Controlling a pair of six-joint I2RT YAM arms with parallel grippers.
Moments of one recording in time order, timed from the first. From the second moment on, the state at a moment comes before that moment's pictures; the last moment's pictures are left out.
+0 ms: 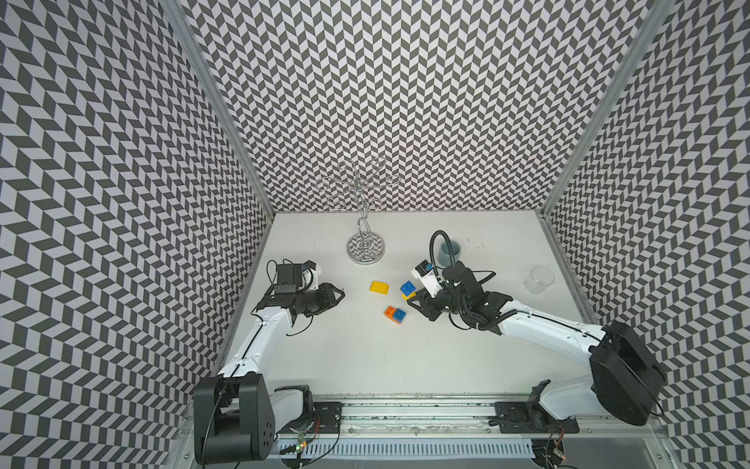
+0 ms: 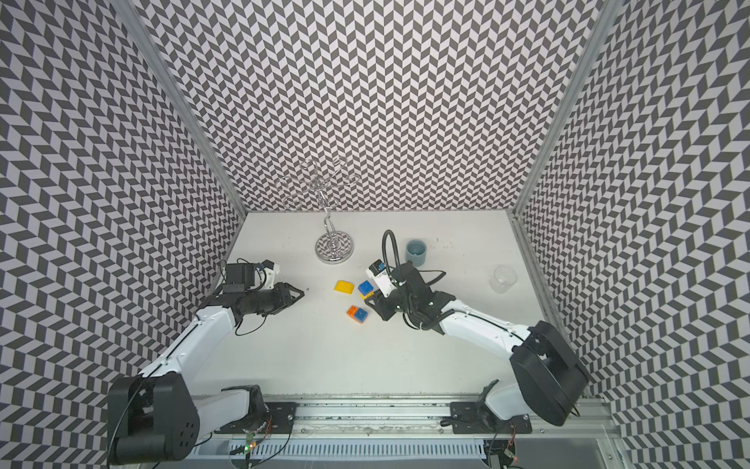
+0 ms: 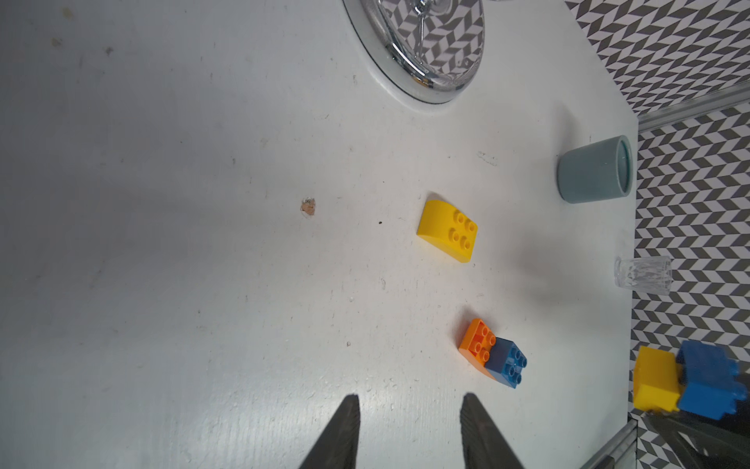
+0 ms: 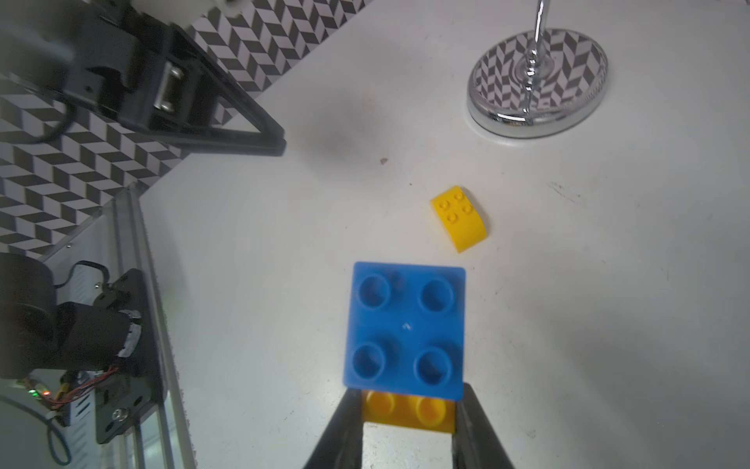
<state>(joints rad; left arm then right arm) 0.05 1.19 0.72 -0.48 0.57 -0.36 0.75 1.44 0.89 -0.07 -0.30 0.12</state>
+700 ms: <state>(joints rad) 0.08 1.16 0.70 -0.44 0.61 -0.36 0.88 1.69 1.12 -0.27 -0.23 0.00</state>
